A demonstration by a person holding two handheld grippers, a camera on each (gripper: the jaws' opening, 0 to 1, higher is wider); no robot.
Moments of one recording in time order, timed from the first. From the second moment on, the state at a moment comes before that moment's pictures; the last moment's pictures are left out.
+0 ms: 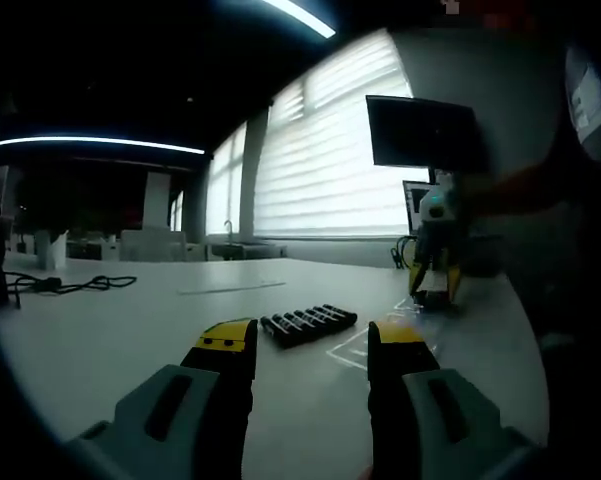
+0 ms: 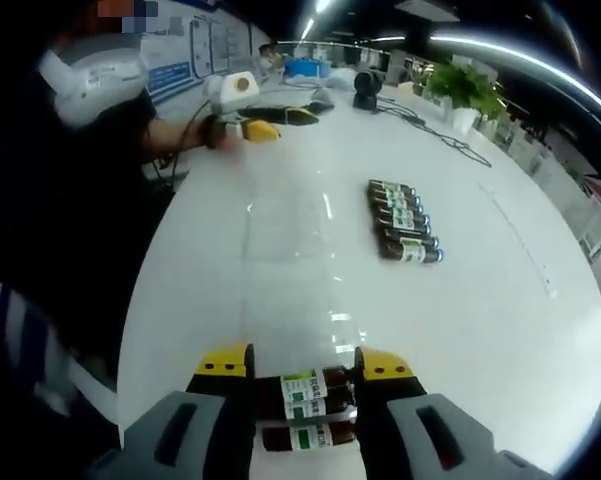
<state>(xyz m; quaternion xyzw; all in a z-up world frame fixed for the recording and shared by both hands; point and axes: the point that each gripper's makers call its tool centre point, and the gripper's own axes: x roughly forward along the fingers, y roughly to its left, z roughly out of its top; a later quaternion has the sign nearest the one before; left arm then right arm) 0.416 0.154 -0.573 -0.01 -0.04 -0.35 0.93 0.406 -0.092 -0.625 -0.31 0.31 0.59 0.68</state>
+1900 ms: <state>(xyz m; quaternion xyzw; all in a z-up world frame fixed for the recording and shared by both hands) 0.416 0.158 -0.568 -0.04 -0.05 -0.36 0.93 0.411 -0.121 -0.619 0.01 0.27 0.08 0.96</state>
